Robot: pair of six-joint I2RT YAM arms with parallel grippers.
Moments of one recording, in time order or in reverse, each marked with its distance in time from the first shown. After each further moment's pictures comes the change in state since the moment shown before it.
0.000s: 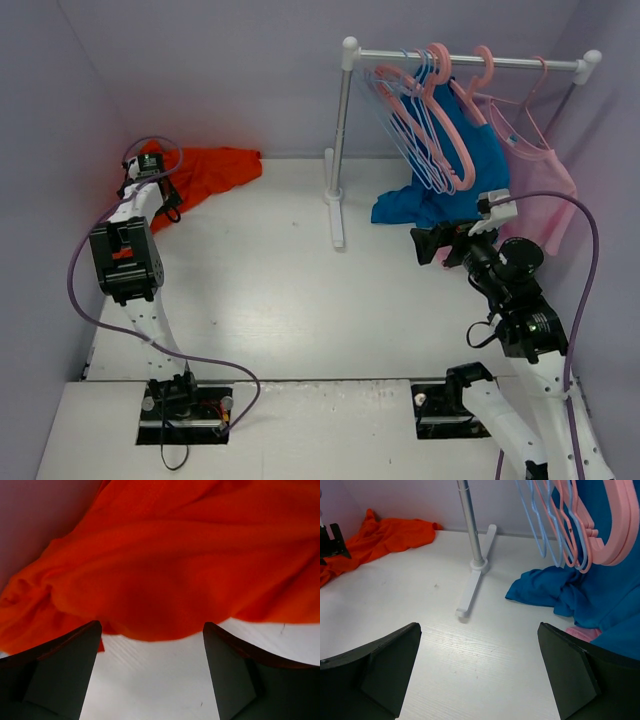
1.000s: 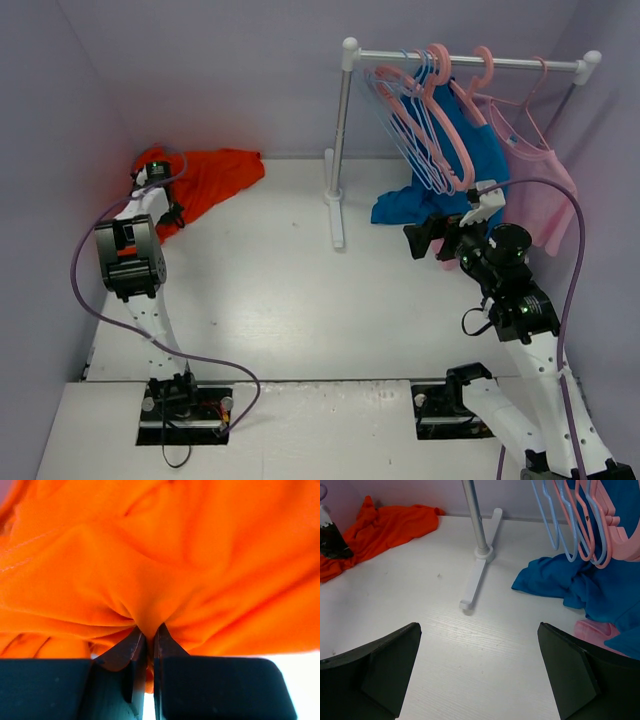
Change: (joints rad) left arm -0.011 0.075 -0.013 0.047 0.095 -0.120; right arm 0.000 0.088 0.017 -0.001 -0.028 0.020
